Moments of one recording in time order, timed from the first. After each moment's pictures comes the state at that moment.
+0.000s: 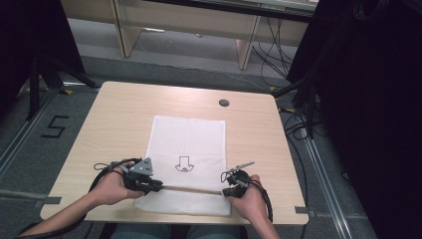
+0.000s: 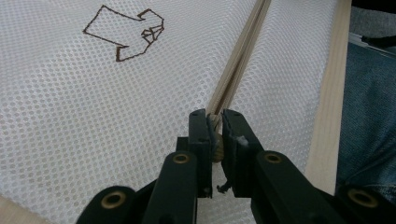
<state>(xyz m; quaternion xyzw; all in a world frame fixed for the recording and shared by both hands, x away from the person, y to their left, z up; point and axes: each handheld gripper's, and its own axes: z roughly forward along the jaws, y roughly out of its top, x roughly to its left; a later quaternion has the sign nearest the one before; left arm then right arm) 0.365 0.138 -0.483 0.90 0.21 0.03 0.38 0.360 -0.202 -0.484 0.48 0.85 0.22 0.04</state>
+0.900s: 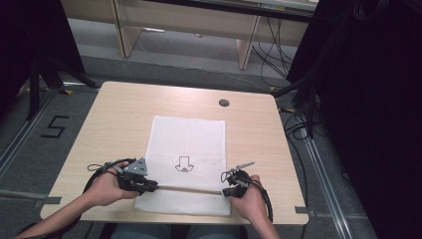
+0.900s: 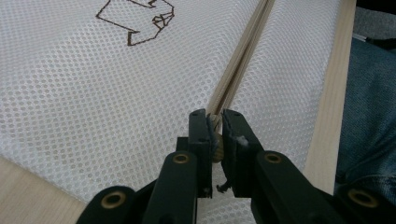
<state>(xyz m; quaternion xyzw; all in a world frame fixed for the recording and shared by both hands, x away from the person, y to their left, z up) 0.364 0.152 -0.483 0.90 0.21 0.04 0.38 0.360 -0.202 -0.484 0.48 0.85 0.22 0.04</state>
